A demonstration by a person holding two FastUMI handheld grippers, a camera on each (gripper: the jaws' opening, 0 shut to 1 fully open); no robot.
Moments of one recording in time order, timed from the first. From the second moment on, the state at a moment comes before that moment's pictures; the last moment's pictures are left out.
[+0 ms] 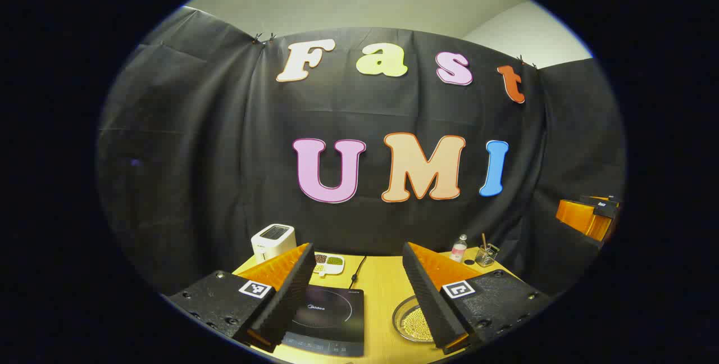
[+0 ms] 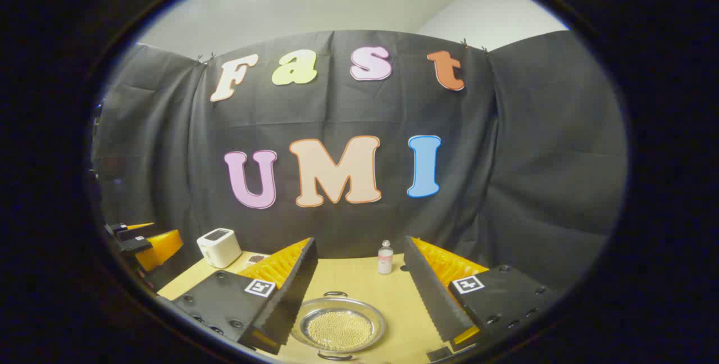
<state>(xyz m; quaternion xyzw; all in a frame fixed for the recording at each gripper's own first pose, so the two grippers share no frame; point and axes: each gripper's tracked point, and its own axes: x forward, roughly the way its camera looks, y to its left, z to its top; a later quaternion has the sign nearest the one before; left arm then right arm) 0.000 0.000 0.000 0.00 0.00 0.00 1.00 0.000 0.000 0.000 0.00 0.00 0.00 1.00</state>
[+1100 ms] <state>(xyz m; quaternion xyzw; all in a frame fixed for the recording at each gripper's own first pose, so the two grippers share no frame) -0.011 -0.007 -0.026 0.02 0.03 0.02 1.00 0.001 -0.030 -0.033 0.00 0.04 -0.02 1.00</state>
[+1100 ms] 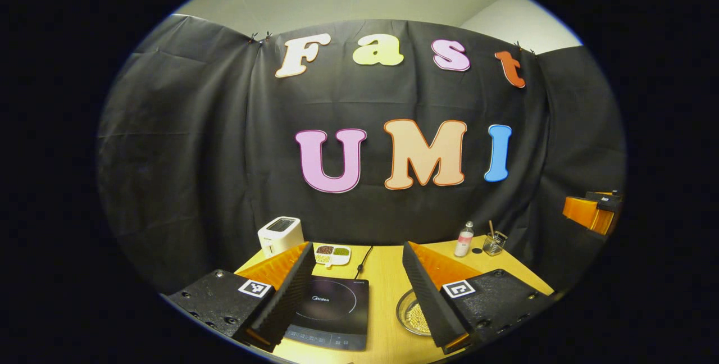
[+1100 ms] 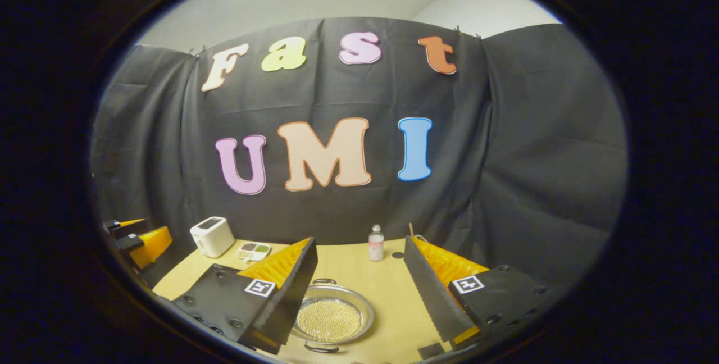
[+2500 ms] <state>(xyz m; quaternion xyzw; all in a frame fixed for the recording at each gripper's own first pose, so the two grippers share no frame) -0.069 0.126 -0.075 0.06 0.07 0.02 1.00 -0.072 0.144 -0.174 0.03 0.19 0.07 0.98</state>
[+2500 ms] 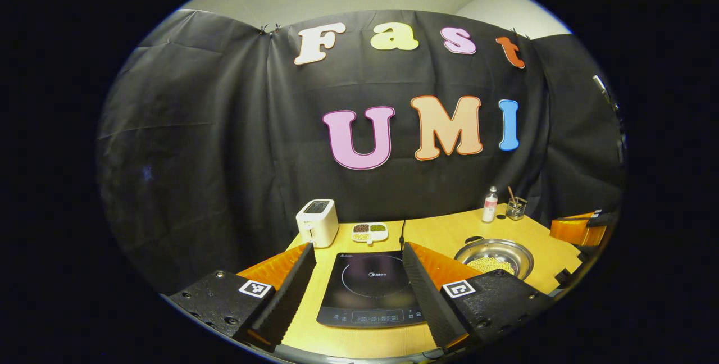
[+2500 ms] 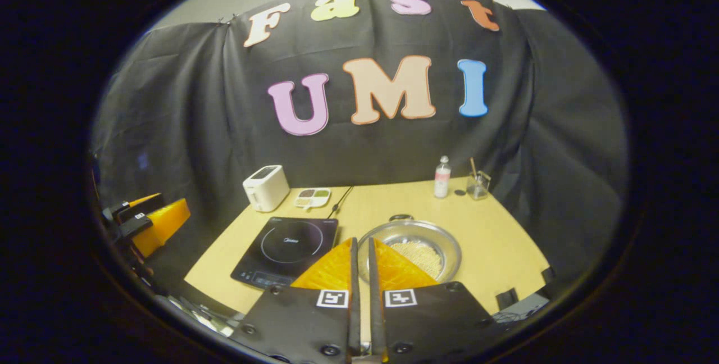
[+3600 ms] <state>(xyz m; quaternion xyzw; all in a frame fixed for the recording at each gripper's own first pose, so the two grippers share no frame) -0.052 0.167 -0.119 0.00 0.10 0.03 0.99 -0.069 0.130 -0.412 0.10 0.54 0.05 0.83</state>
